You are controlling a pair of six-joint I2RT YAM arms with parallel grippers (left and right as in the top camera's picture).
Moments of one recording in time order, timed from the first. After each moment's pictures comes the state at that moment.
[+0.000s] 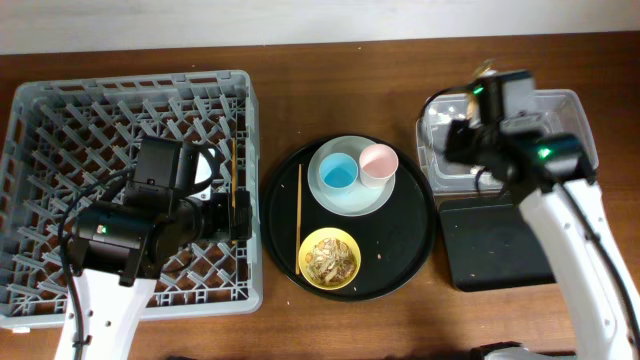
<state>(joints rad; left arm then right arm) -0.24 1.20 1.37 -1.29 0.05 -0.23 0.10 1.43 1.42 -0.93 0.12 0.30</state>
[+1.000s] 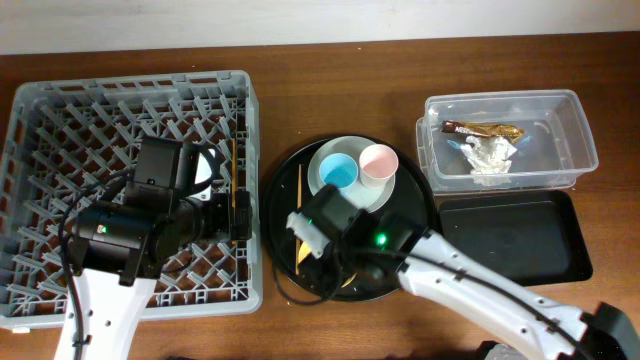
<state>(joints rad) -0.24 1.20 1.37 -1.29 0.05 -0.23 0.87 1.48 1.11 -0.78 -0.32 0.16</state>
